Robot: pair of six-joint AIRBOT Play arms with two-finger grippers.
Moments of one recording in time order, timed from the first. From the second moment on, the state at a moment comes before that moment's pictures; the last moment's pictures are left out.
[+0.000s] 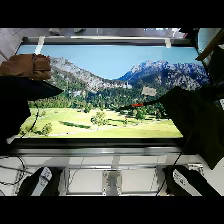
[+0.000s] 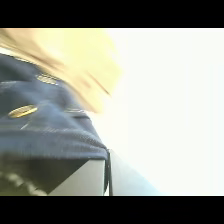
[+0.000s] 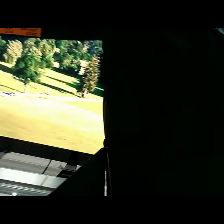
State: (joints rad) left arm 0.52 -0.84 1.10 1.09 -0.80 -1.61; right arm -0.14 -0.97 1.47 -1.53 1.63 1.21
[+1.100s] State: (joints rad) left arm -0.65 -1.19 1.06 1.02 -0.84 -1.59; right arm -0.14 -0.97 1.47 -1.54 1.58 1.17
